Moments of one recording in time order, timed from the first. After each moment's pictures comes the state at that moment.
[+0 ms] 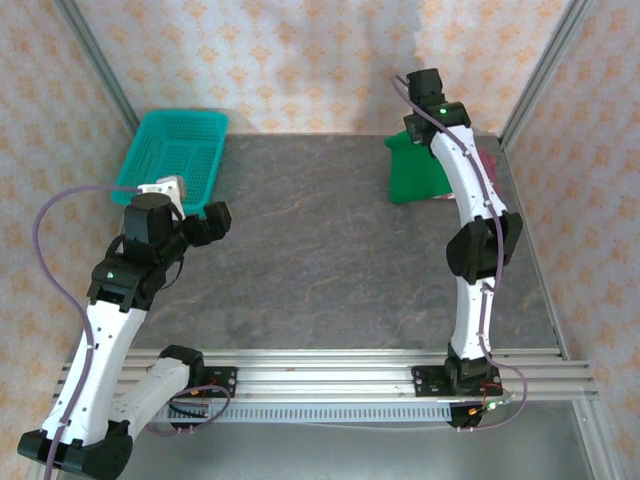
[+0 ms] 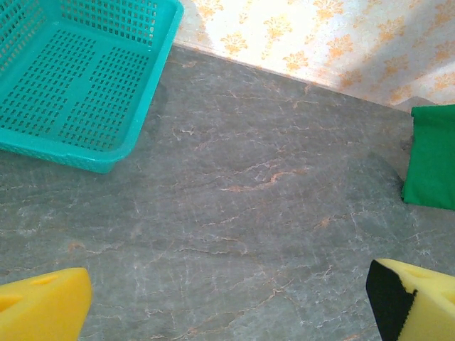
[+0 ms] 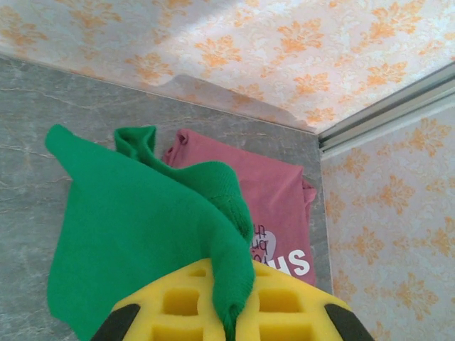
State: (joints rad) left arm -0.16 0.84 1.10 -0.81 -0.07 -0.40; right arm 0.21 2.10 2.29 -0.99 0.48 -0.18
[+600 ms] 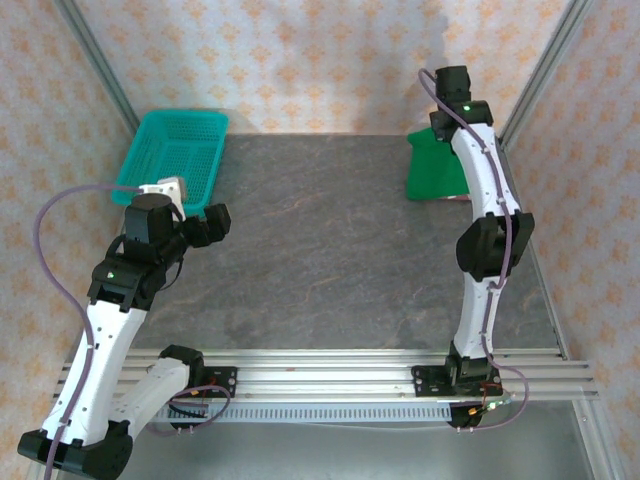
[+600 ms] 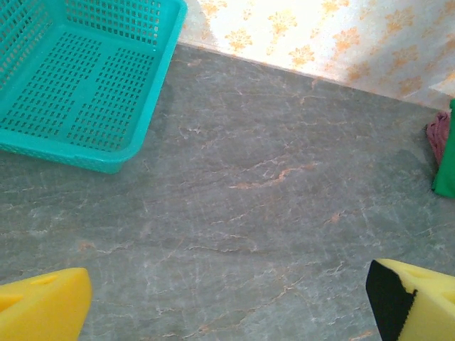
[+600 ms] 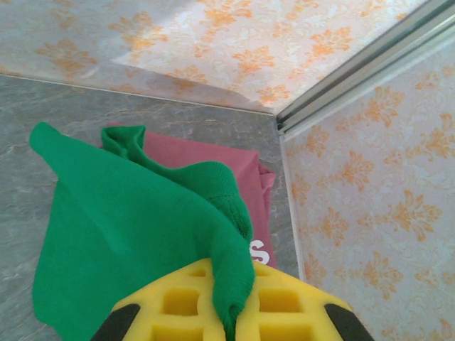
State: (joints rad) left arm -0.16 0.84 1.10 -0.83 -0.08 -0.36; right arm 0.09 2.11 2.29 -0.97 0.48 -0.19
